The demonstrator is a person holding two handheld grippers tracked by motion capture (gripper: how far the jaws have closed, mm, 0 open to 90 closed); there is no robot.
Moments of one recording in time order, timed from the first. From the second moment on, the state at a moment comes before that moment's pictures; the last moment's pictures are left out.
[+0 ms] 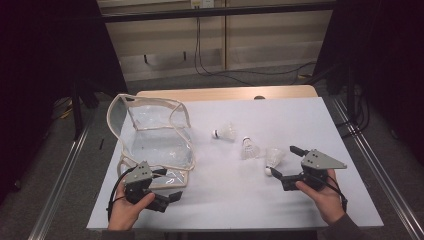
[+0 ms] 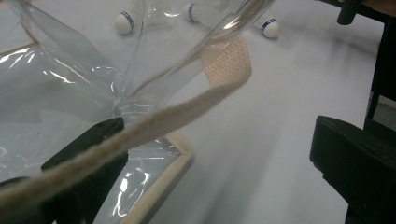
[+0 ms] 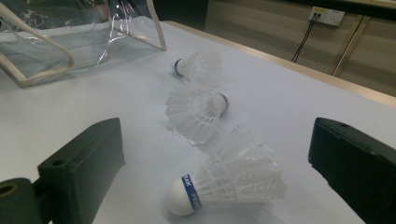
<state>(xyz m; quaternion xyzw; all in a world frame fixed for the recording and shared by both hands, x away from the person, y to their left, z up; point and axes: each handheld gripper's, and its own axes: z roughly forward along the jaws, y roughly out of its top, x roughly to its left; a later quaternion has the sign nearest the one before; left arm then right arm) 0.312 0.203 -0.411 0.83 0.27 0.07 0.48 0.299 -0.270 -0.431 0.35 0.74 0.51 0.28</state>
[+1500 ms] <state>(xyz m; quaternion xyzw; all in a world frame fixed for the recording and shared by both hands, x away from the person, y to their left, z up) 0.311 0.202 -0.412 0.83 0.27 0.07 0.48 0.364 -0.238 -0.409 0.37 0.75 0.49 0.25</state>
